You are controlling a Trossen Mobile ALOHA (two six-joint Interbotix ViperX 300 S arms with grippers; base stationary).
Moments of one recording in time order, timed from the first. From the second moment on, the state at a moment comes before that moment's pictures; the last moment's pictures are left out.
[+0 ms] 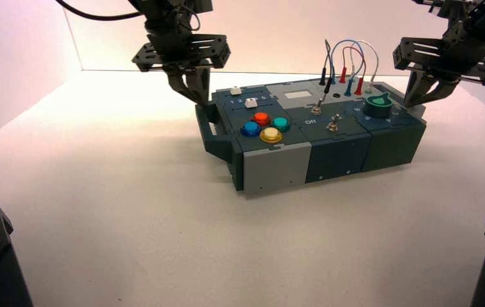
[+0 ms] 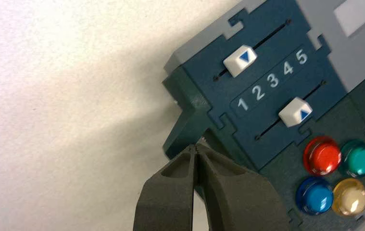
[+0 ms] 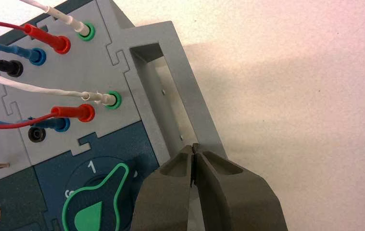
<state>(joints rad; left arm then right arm) -0.52 0.15 0.66 -0.27 0.43 0.04 -0.09 -0.02 0.91 0.47 0.24 -0.36</state>
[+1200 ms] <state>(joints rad) -0.27 -0.20 0.83 -0.24 0.18 0.11 -0.17 -0.40 0.95 0.44 0.31 -0.37</state>
